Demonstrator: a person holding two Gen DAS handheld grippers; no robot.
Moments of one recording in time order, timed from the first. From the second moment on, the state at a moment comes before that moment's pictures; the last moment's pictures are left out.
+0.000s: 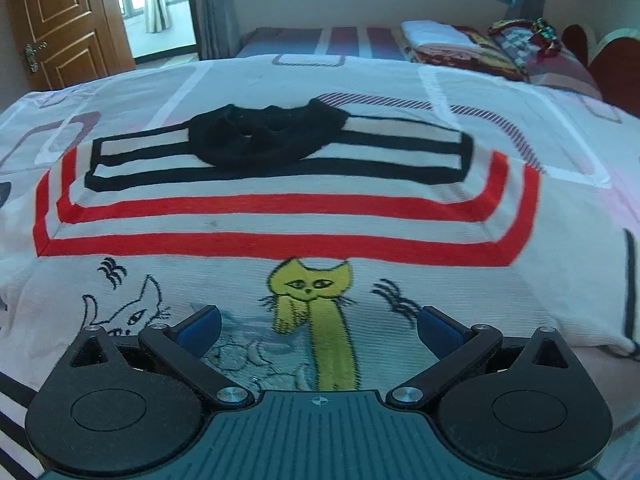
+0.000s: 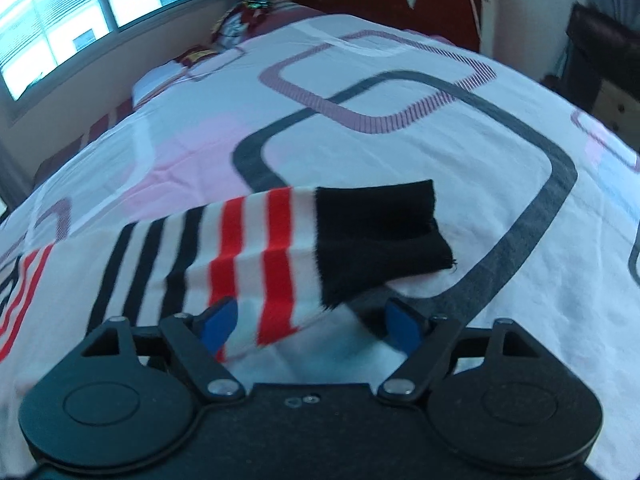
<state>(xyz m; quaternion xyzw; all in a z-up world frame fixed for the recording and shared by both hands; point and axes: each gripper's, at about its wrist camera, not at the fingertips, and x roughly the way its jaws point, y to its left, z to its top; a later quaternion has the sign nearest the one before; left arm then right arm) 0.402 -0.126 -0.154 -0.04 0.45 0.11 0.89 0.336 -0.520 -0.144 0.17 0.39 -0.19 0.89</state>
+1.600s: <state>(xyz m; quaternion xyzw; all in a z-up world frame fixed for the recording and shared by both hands) 0.411 -0.027 -0.167 -0.25 0.45 -0.05 0.86 0.334 -0.250 -0.124 0.01 0.36 0.10 0.93</state>
